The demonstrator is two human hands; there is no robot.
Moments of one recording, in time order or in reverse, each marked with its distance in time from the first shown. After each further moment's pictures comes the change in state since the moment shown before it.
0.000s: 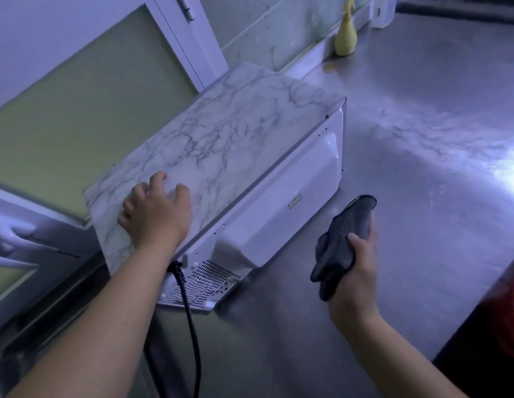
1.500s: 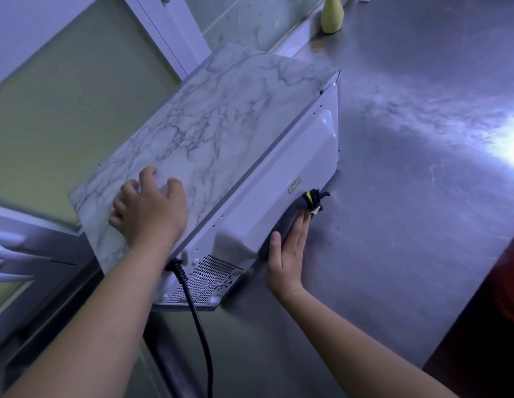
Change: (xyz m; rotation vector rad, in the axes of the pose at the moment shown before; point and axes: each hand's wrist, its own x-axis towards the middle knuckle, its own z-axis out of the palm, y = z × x) left_hand 0.005 -0.002 0.007 0.015 0.001 0.002; right_hand 0.026 0.146 0.032 -0.698 -0.049 -0.406
